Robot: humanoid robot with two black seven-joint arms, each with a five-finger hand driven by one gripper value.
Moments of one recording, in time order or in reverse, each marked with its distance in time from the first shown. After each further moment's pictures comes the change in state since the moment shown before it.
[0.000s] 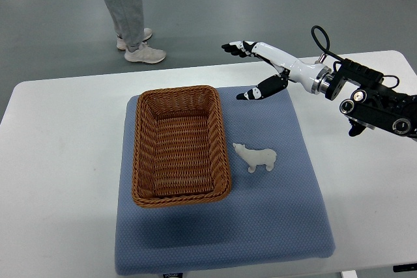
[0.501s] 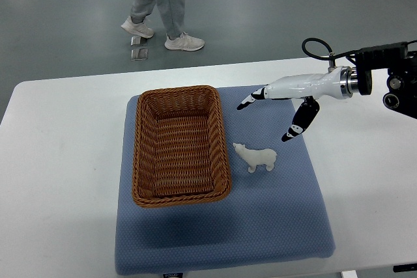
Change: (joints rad) left arm -0.005 0.000 -0.001 0.000 0.000 0.000 0.000; right arm 0.138 -0.223 -0.064 0.238 -0.456 0.340 0.006
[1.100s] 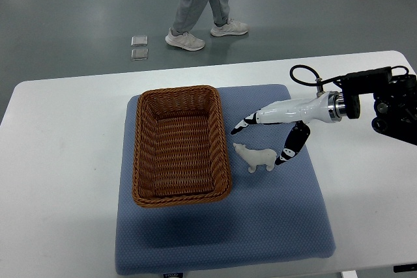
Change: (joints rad) left arm -0.001 0.000 -0.001 0.000 0.000 0.000 0.000; right arm -0.090 0.047 0.010 0.026 0.051 -0.018 -0.113
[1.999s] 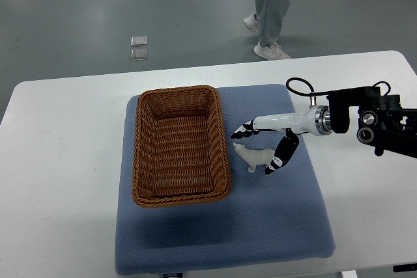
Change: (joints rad) left arm -0.001 0.000 0.001 0.000 0.000 0.000 -0.001; right arm -0.052 0.063 -0.002 0.037 0.222 -0.023 -0.293
